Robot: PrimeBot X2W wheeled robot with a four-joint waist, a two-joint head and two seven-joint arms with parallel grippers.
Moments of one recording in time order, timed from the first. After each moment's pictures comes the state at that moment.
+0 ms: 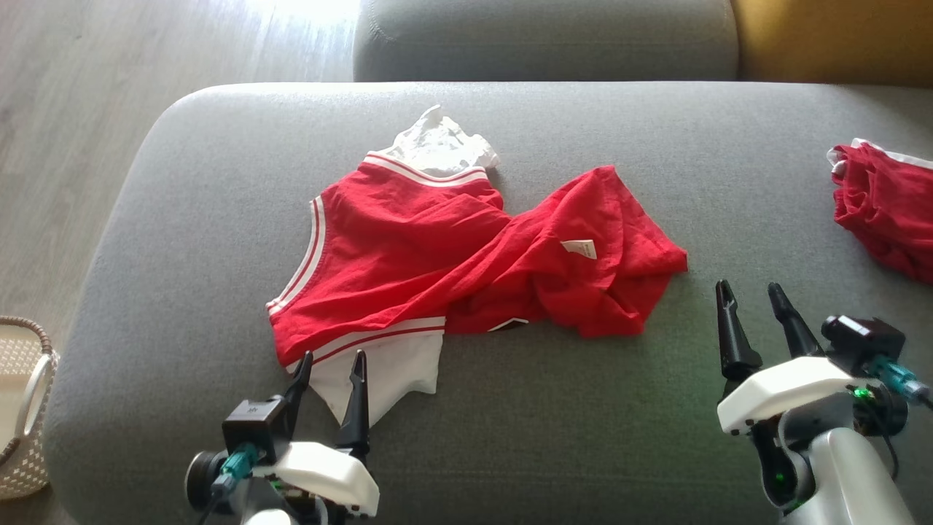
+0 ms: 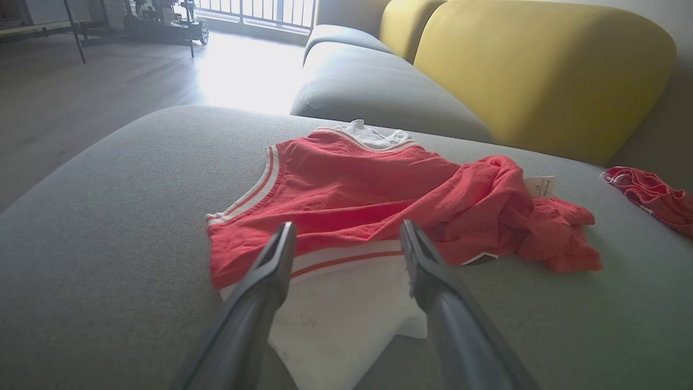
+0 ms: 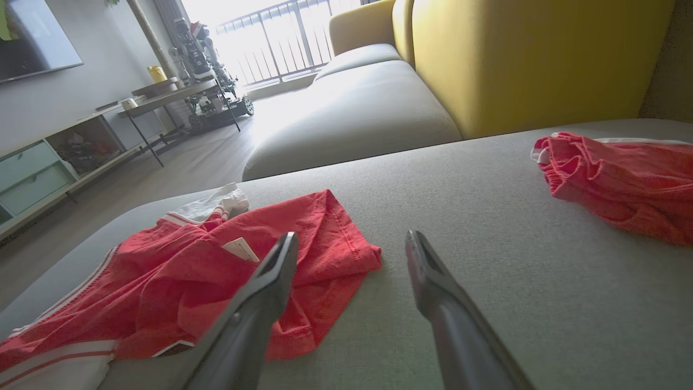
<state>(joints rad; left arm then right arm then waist) 0.00 0.05 -0.34 0.28 -0.28 0.09 -0.25 -0.15 -0.06 -0.06 0.37 0.29 0.13 -0.14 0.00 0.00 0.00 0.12</state>
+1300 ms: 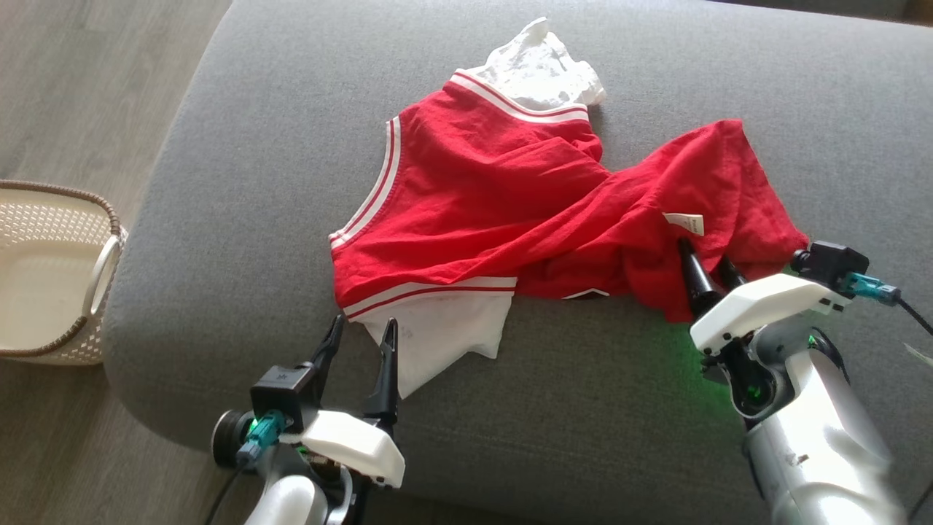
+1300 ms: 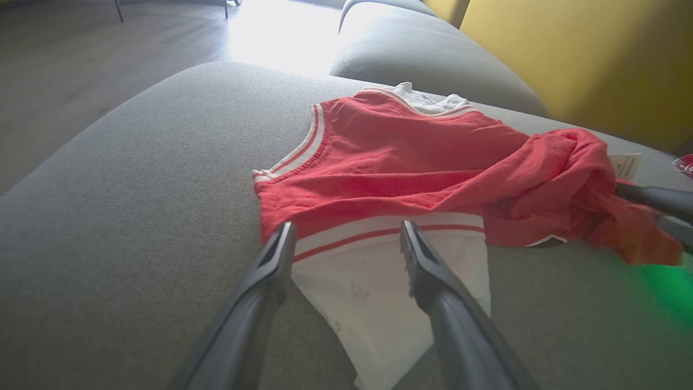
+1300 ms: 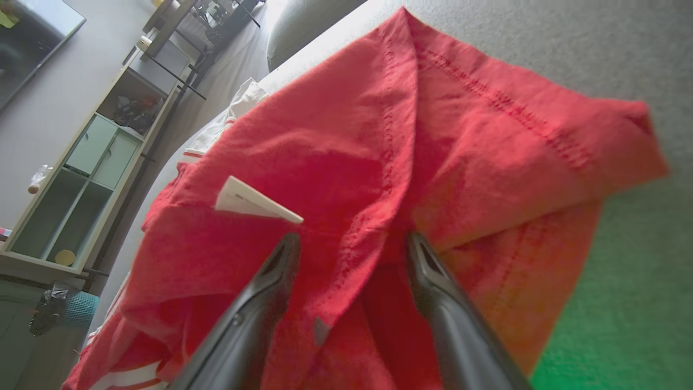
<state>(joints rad) -0.09 0.05 -0.42 0.28 -0.30 0.10 -0.25 -0.45 -0.05 -0.01 0.72 0.65 0.13 0.01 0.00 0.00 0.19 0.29</state>
